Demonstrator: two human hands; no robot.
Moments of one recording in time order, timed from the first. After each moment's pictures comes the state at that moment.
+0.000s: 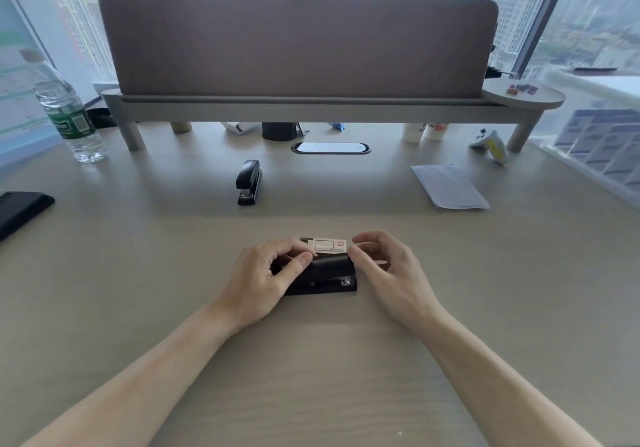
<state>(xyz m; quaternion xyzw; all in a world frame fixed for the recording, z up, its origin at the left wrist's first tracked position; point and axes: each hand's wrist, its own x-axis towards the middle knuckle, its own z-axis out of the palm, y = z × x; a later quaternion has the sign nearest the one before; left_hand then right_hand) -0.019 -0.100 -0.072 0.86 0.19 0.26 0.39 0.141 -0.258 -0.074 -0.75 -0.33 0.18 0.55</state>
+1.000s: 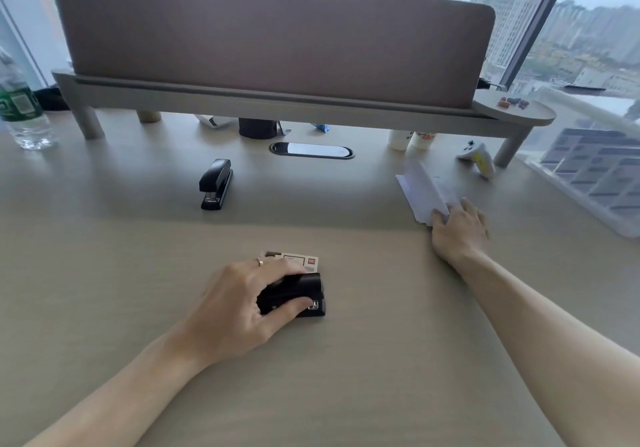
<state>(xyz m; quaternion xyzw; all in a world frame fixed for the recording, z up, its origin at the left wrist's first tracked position) 0.003 -0.107 -0.081 0.93 0.10 0.27 0.24 0.349 -0.263 -0.083 -0.96 -0.20 -0.03 0.21</state>
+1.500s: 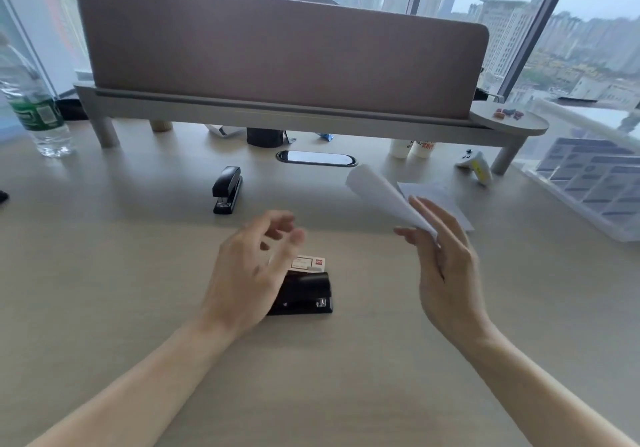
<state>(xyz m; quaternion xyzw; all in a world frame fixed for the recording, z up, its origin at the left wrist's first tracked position) 0.011 -0.118 -0.044 0.82 0.23 0.37 0.37 0.211 -0.294 -0.057 -0.69 -0.44 -0.10 0.56</state>
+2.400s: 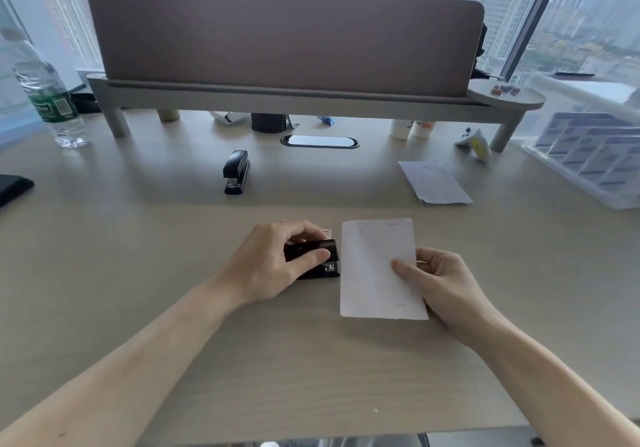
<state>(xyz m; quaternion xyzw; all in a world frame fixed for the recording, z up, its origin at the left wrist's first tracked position) 0.000 -0.116 -0.057 0.90 0.15 0.20 0.35 0.169 -0.333 -0.068 -0.72 -0.21 0.29 0.59</state>
